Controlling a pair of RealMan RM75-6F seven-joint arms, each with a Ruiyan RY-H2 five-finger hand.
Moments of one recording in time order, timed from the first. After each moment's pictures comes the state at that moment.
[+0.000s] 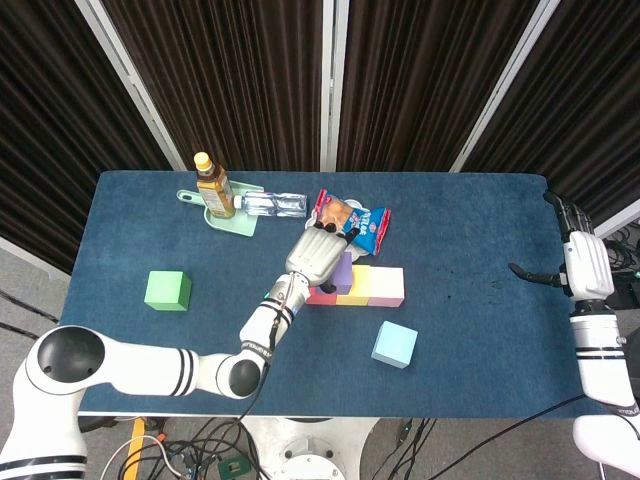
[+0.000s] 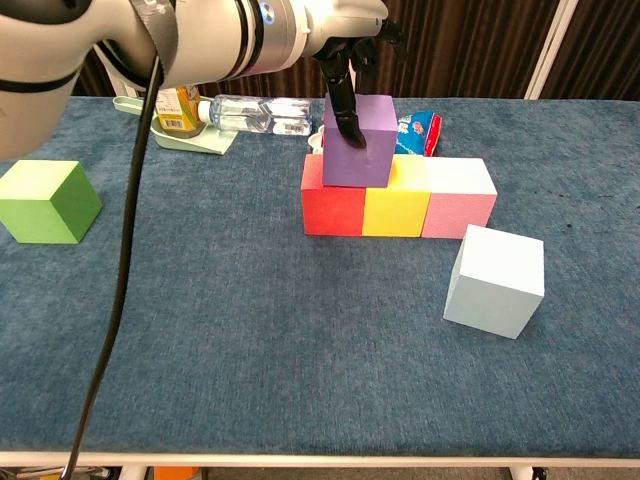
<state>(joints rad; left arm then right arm) -1.35 -1.63 -0.32 -1.57 0.38 1.01 0.79 0.39 -1.16 0.30 -1.46 -1.27 1.23 0.38</state>
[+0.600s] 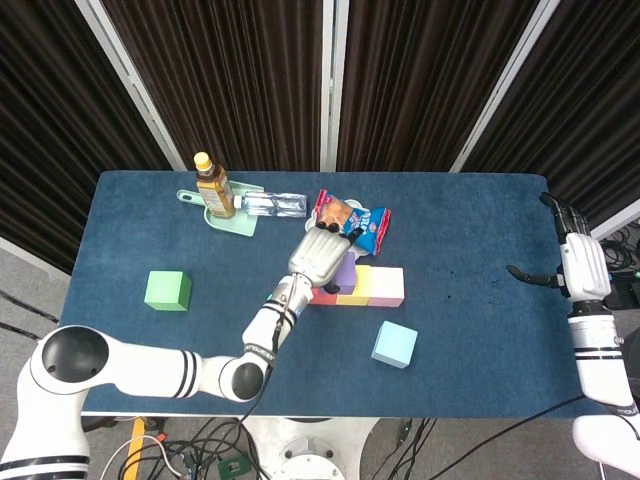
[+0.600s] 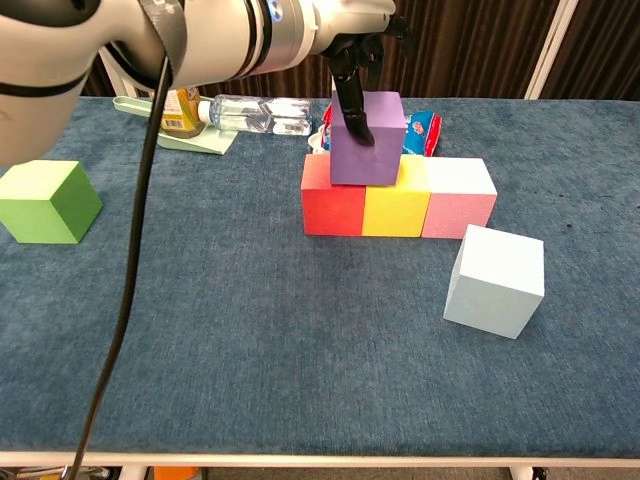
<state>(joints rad) -1.36 -1.64 -0.32 -1.58 0.38 1.04 0.79 0.39 -1.17 0.29 -1.45 -1.27 1.22 0.38</state>
